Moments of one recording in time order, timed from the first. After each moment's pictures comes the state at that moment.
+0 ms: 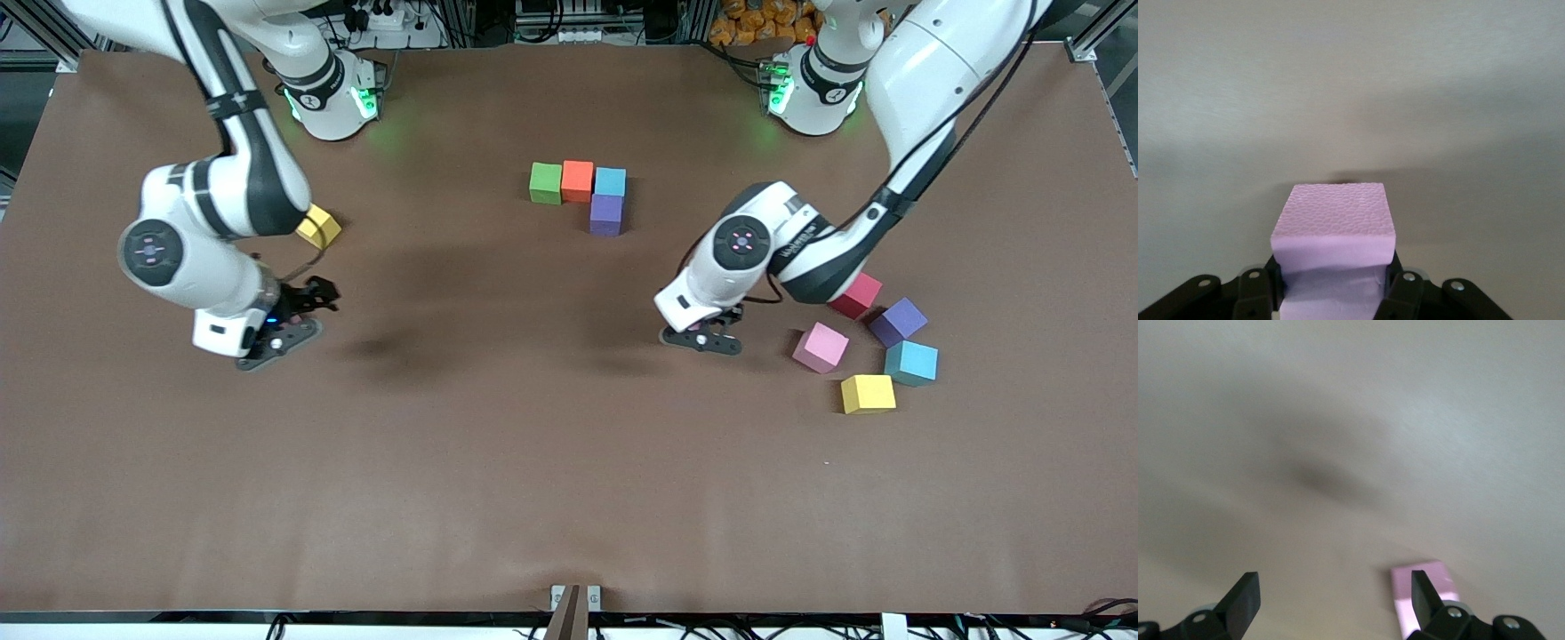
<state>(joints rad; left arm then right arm) 0.11 0.62 -0.76 -1.91 0.47 2.27 -0.72 0.21 0.22 -0.12 -2.05 0.05 2.15 -0.50</state>
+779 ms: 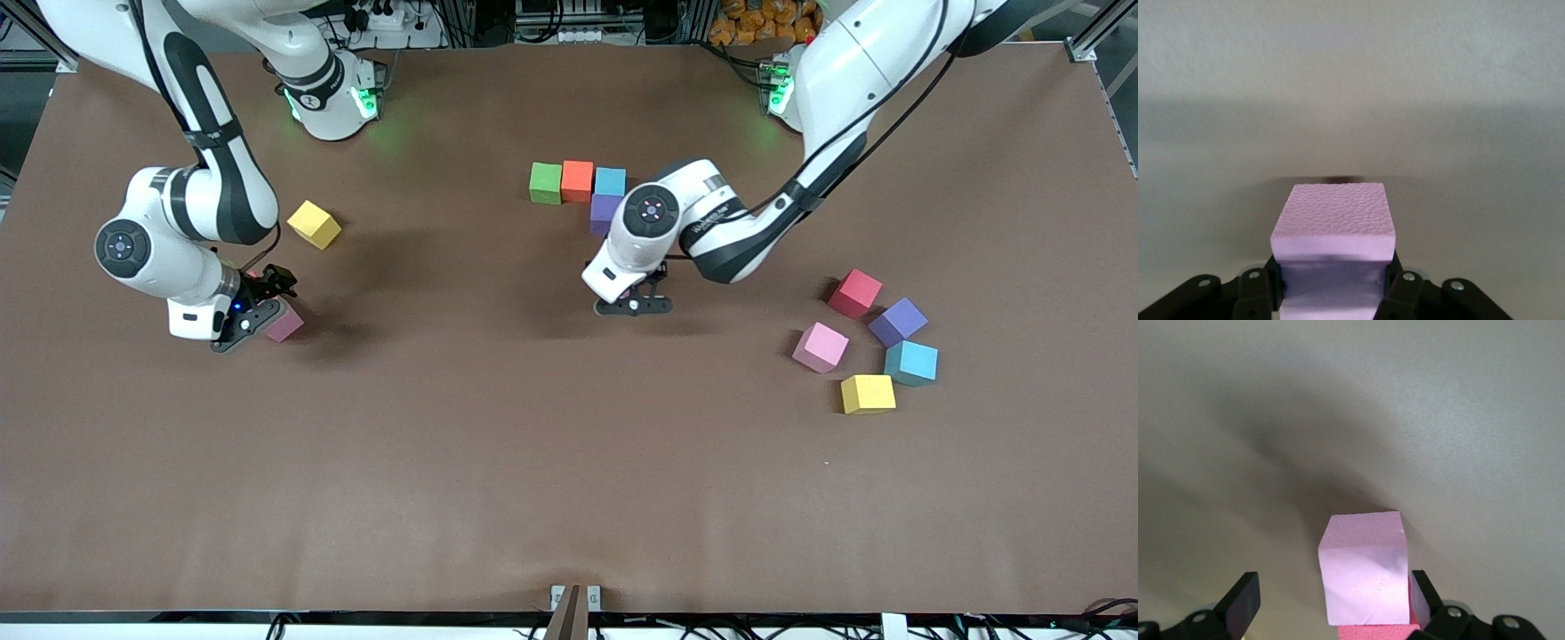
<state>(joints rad) -0.09 0.69 -0.76 -1.85 0.41 2.27 -1.07 0.21 0.23 -0.25 -2.28 0.05 2.37 -0.75</state>
